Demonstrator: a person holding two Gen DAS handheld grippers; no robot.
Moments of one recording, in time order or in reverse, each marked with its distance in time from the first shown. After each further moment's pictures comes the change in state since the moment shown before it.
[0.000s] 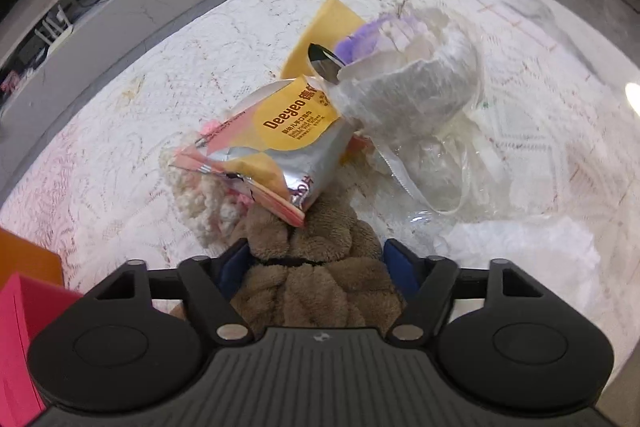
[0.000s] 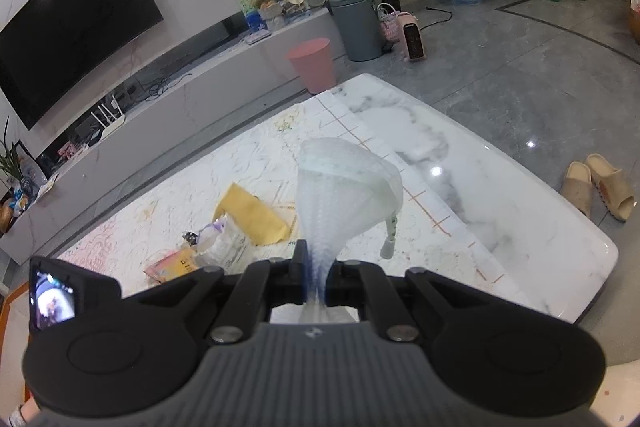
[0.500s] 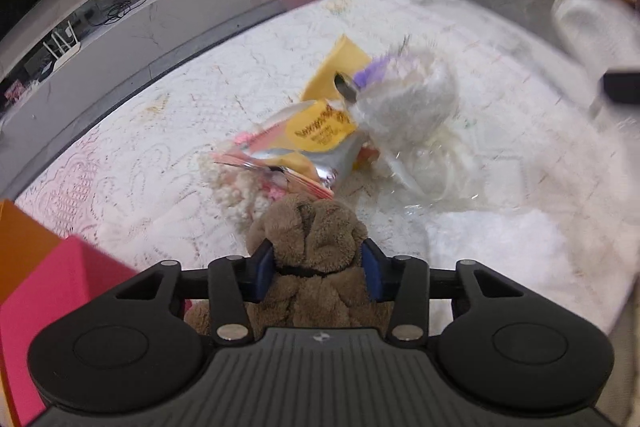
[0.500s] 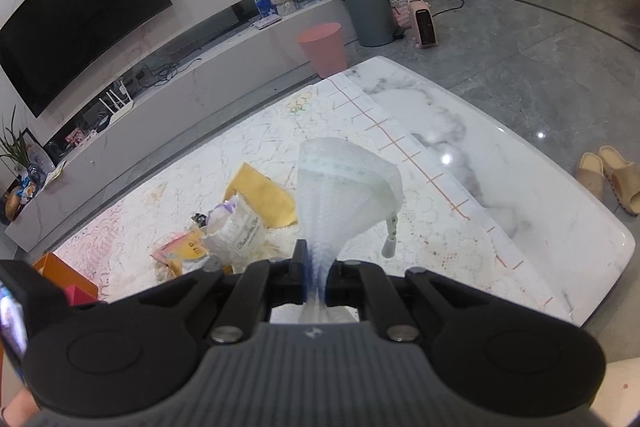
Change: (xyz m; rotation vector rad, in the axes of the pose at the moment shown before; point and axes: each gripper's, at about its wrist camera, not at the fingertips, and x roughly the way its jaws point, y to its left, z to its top) left arm -0.056 0.022 -0.029 -0.057 -0.130 -0.057; right arm 0.011 0.004 -0.009 -0.007 0.042 0.037
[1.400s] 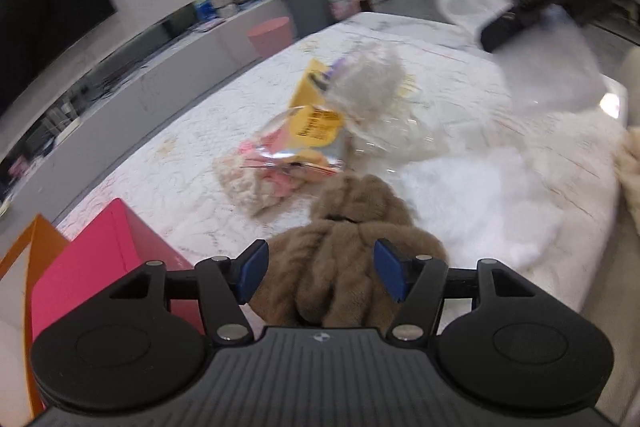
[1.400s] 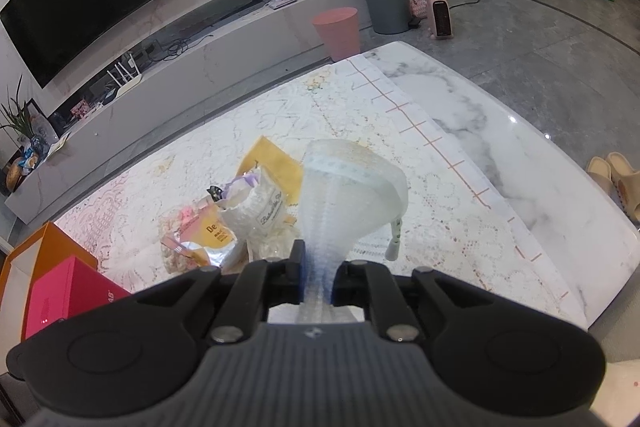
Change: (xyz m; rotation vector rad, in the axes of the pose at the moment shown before) left arm -0.036 -0.008 -0.070 0.204 -0.182 0.004; right arm 0.011 0.023 -0.012 -0.070 0.047 -0.003
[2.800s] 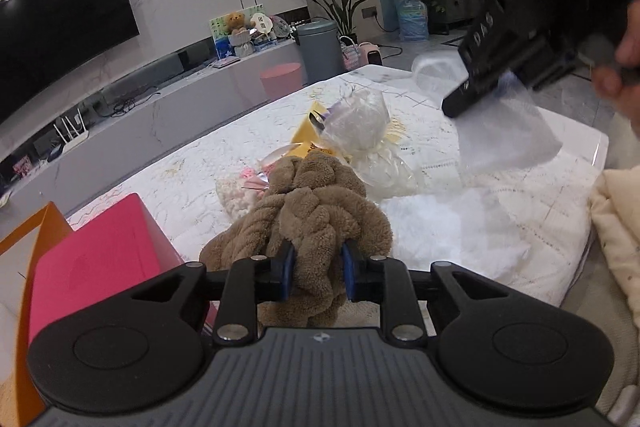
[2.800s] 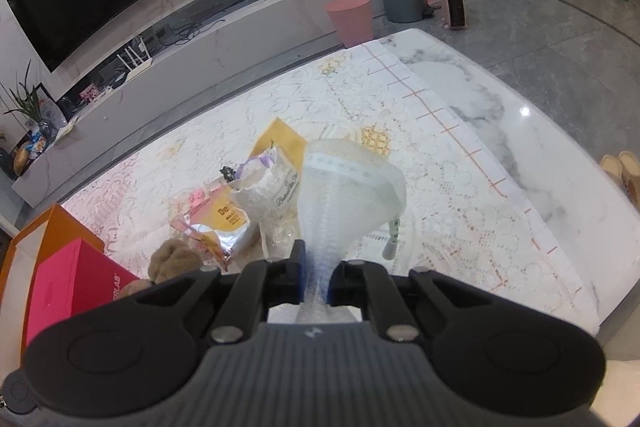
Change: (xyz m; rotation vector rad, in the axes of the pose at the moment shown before) left arm -0.038 -0.006 -0.016 -0.117 -0.155 0.034; right arm 0.009 0.004 -0.006 -0.010 0.047 0.037
